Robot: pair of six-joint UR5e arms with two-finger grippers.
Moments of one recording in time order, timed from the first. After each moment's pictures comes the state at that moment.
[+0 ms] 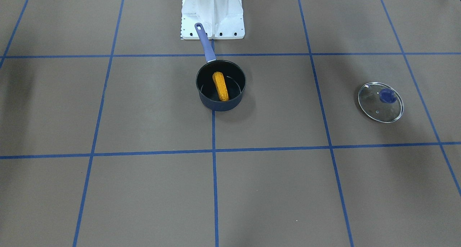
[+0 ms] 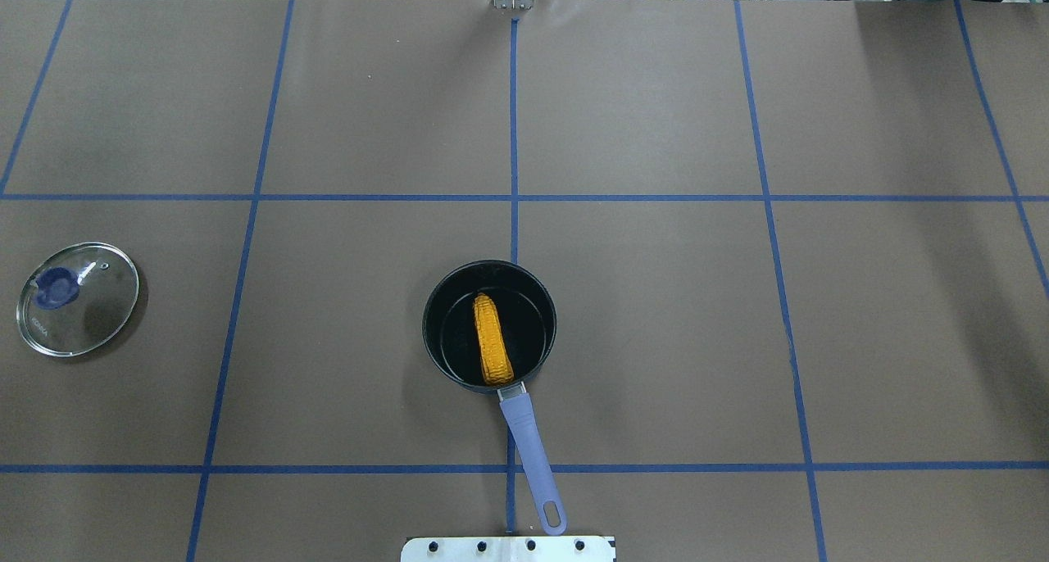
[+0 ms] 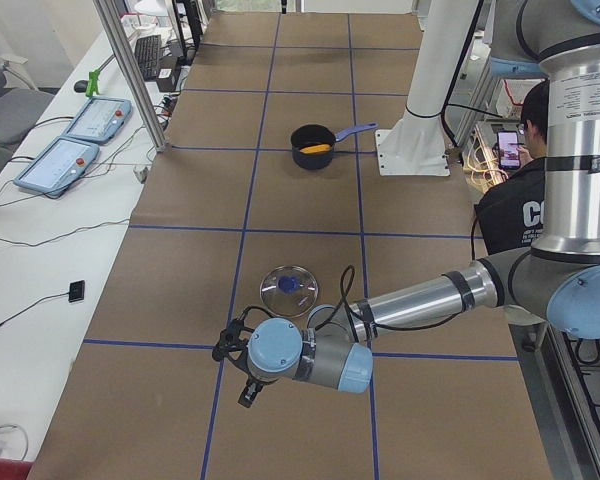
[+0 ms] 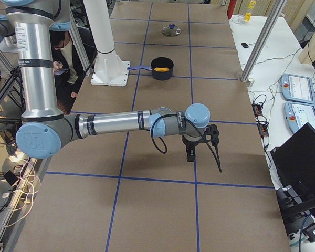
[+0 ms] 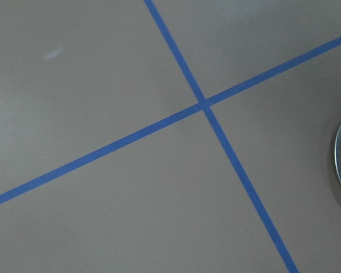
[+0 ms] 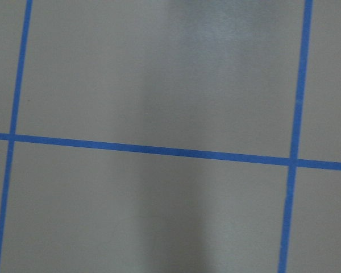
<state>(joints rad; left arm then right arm) -1.64 -1.50 -1.32 -2.13 -2.47 0.31 1.52 -1.52 1.63 -1.55 2.46 0.10</state>
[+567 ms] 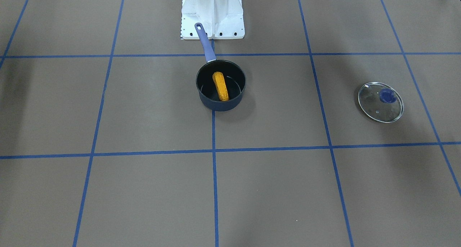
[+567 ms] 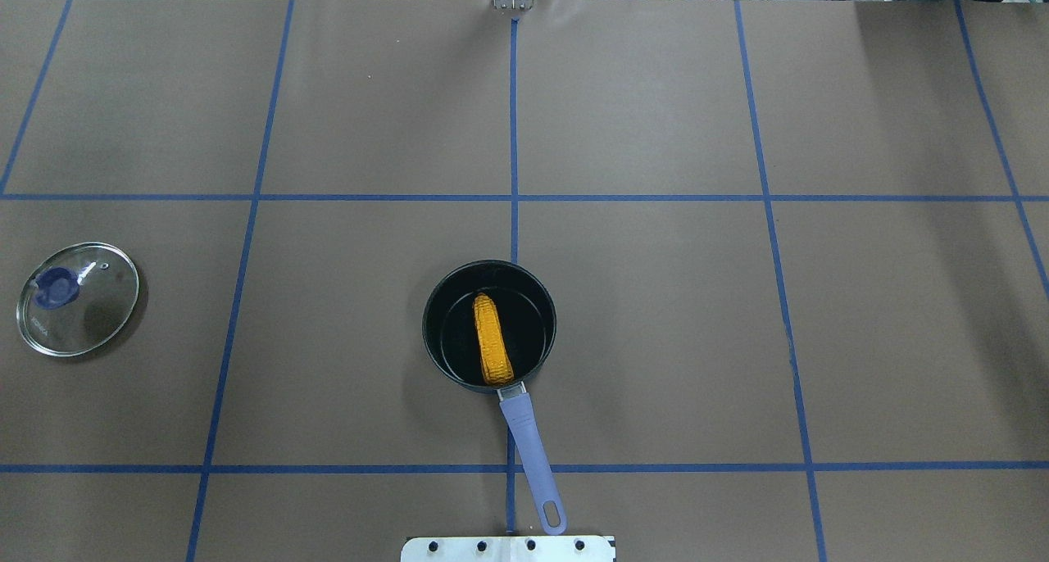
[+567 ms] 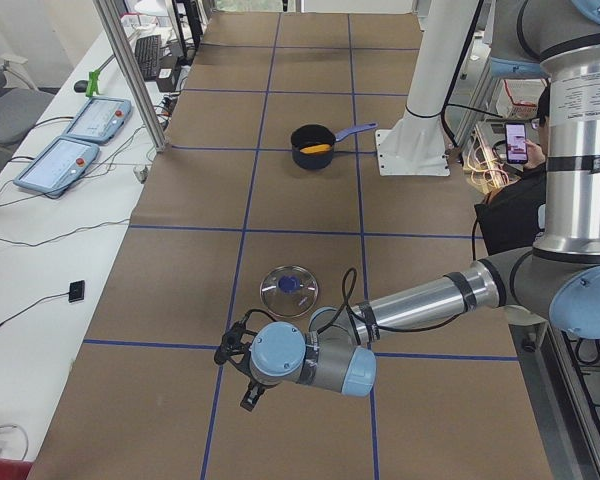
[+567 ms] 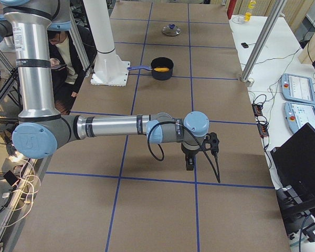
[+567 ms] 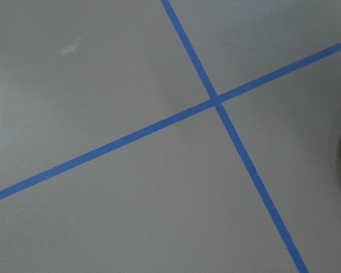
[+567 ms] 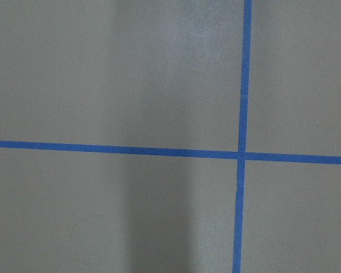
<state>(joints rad) -1.65 -1.49 -1.32 -2.13 -2.47 0.31 1.54 -1.53 1.60 -1.54 2.43 0.07</state>
